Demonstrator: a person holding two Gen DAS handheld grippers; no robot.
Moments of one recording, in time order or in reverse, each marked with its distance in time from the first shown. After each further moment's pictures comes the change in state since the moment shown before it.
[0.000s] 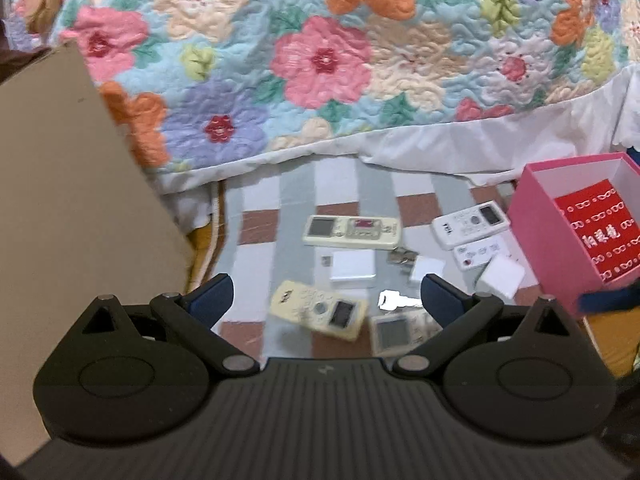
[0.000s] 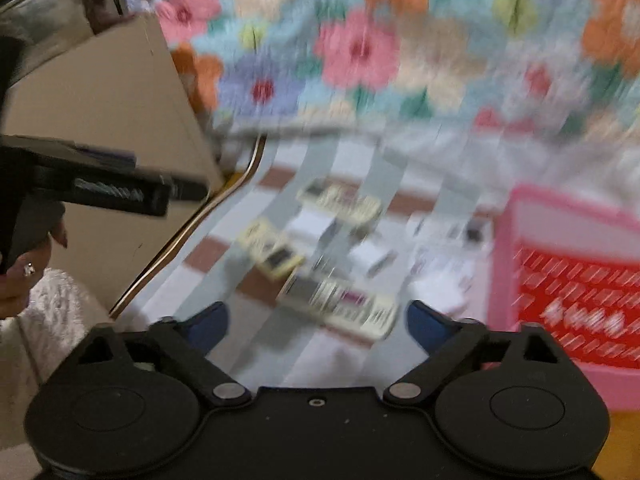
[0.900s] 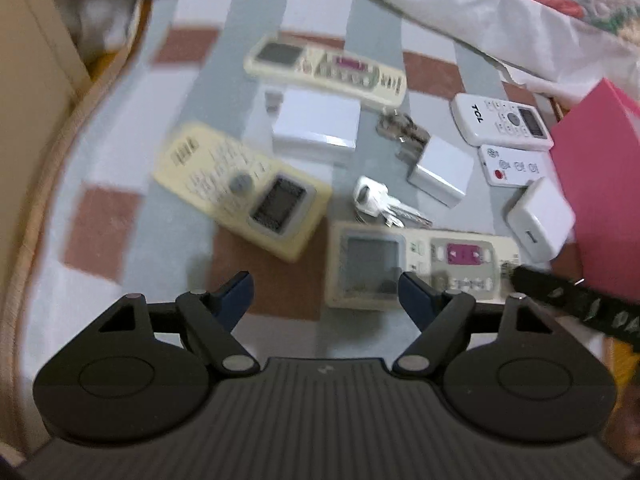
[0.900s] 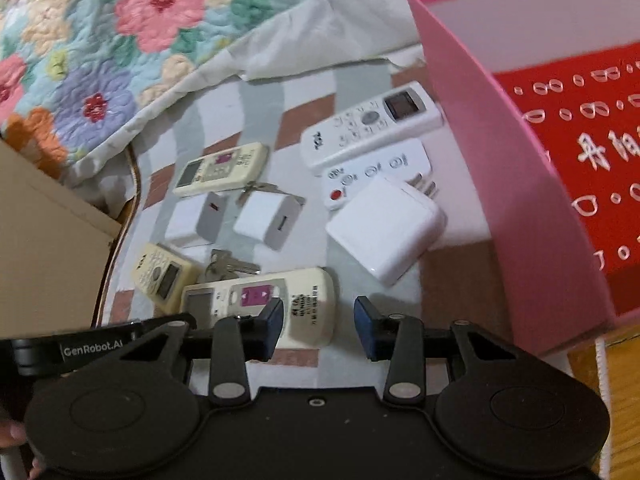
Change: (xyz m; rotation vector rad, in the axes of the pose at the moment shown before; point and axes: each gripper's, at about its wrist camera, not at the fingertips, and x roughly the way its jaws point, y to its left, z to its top) left arm 0.177 0.000 -0.069 -0.296 0.397 -0.220; right arm 0.128 -0.091 -0.031 0.482 0.061 -0.057
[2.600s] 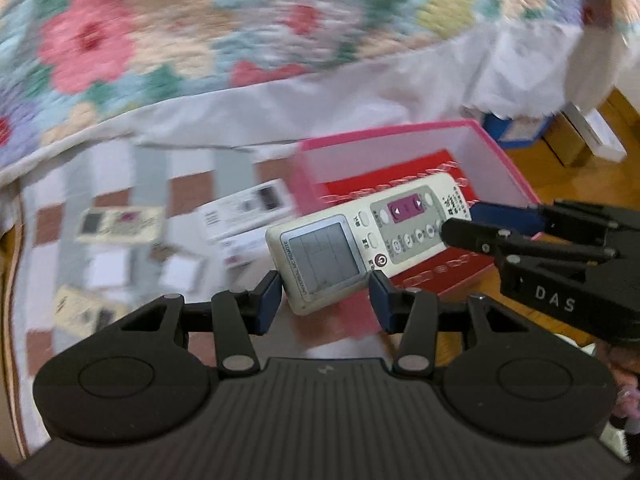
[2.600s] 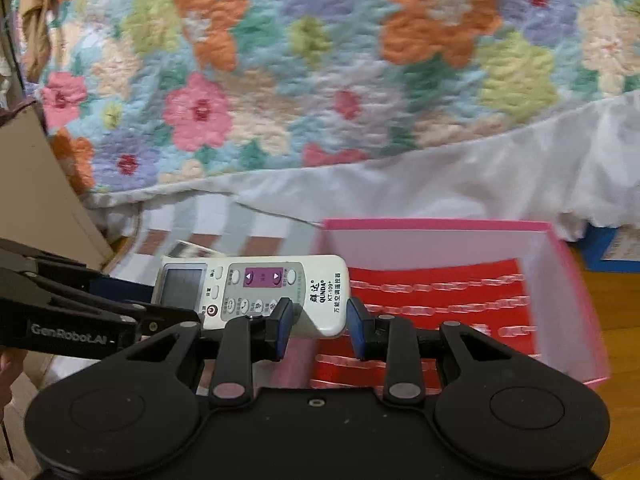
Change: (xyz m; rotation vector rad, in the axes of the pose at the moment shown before) left arm -0.124 -0.241 -0.014 0.427 -0.158 -0.135; right arm -0.208 -0.038 0.051 -0.352 -0.272 -0.190
